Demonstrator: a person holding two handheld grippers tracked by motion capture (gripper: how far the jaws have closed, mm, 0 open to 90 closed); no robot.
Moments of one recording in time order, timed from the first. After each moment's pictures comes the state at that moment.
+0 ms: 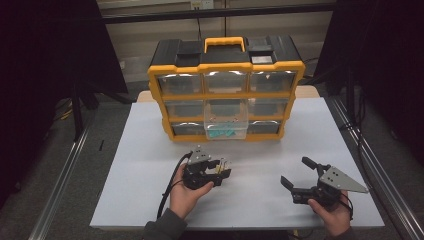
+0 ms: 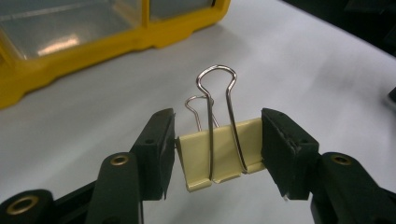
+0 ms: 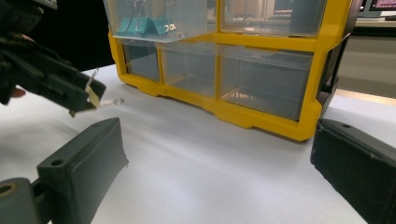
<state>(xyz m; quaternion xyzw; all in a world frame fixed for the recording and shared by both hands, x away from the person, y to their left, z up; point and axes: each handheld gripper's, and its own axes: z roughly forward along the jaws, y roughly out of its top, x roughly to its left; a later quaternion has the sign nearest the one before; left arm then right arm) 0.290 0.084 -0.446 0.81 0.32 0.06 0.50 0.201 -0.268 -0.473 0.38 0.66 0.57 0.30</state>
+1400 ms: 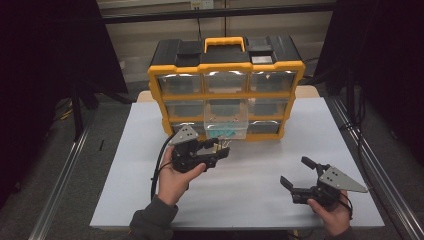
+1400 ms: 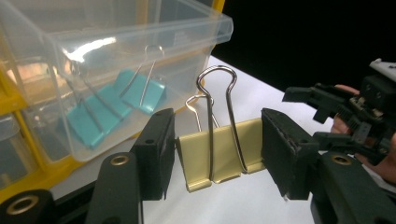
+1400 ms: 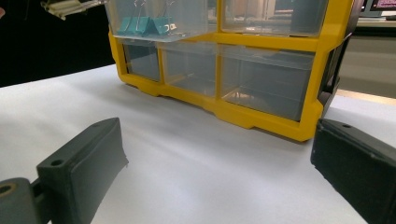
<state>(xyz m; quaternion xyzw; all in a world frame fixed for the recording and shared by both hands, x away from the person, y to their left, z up) 0.299 0.098 -0.371 0.77 0.28 0.06 0.56 0.202 -0.267 -0.473 0.38 0.66 0.58 0.30</state>
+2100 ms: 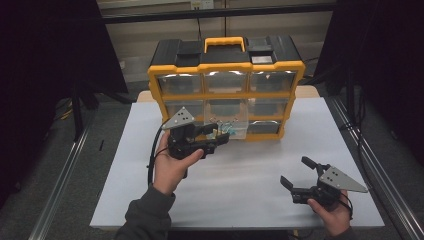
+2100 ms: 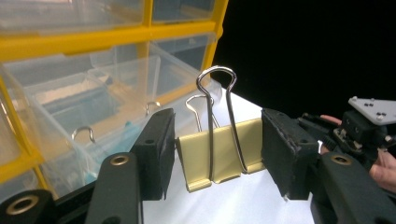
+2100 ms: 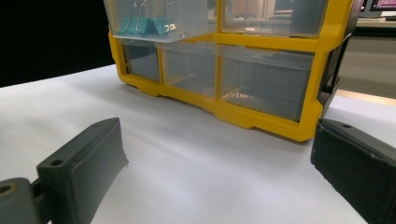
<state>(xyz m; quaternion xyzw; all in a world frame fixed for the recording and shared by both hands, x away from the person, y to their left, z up) 0.311 0.099 -0.329 0.76 0.27 0.07 0.59 0.202 -0.267 -0.473 0.38 0.66 0.58 0.30</state>
